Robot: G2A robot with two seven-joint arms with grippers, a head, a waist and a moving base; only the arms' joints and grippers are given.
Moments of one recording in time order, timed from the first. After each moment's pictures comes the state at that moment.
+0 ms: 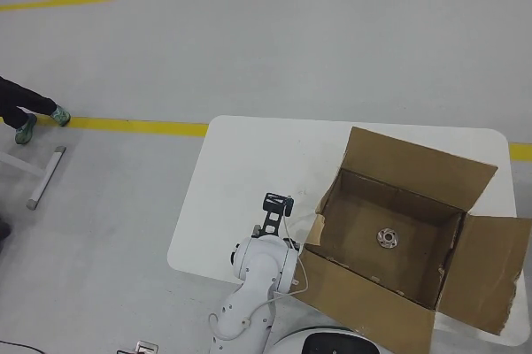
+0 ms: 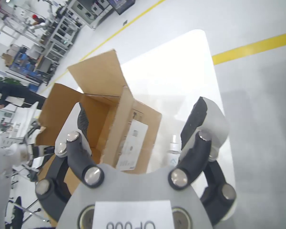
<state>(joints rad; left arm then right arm) 1.15 -1.64 -1.10 -1.75 1.77 0.06 -1.46 -2.26 -1.33 2.30 -2.26 -0.18 -0.28 0.32</state>
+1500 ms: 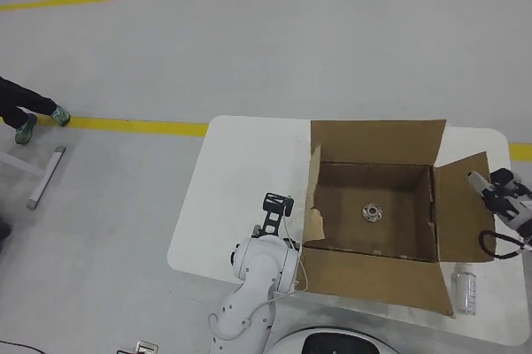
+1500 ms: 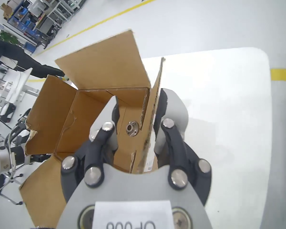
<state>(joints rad) 1.15 -1.64 -1.10 -1.75 1.77 0.06 -1.46 -1.66 -1.24 2.01 -2.18 -0.66 -0.10 0.64</state>
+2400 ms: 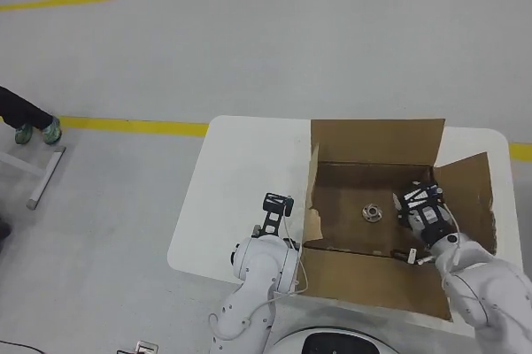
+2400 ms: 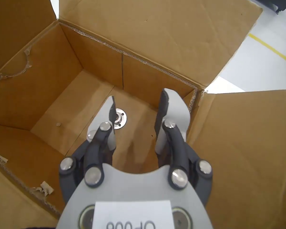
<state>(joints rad) 1.15 -1.64 -1.10 -1.75 1.77 0.06 -1.46 -1.57 -1.24 1.52 -2.07 -1.45 -0.06 0.52</state>
